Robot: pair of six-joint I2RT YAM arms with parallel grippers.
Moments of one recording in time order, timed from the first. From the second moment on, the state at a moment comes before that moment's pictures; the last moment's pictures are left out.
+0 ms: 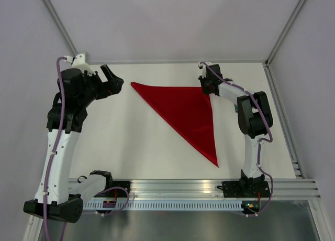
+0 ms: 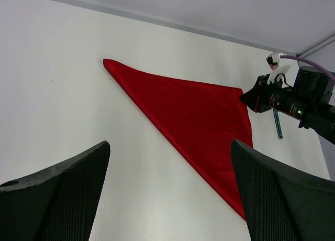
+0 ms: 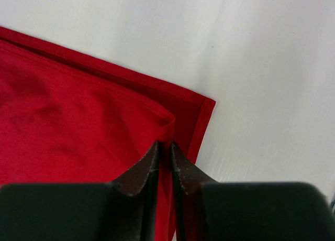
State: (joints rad) left arm -0.11 1.04 1.39 -0.68 0.11 -0.38; right arm 0.26 2.12 1.52 -0.19 0.02 -0.05
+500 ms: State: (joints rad) left arm -0.11 1.03 1.34 -0.66 0.12 -0.38; right arm 0.21 2.11 1.59 -0.25 0.02 -0.05
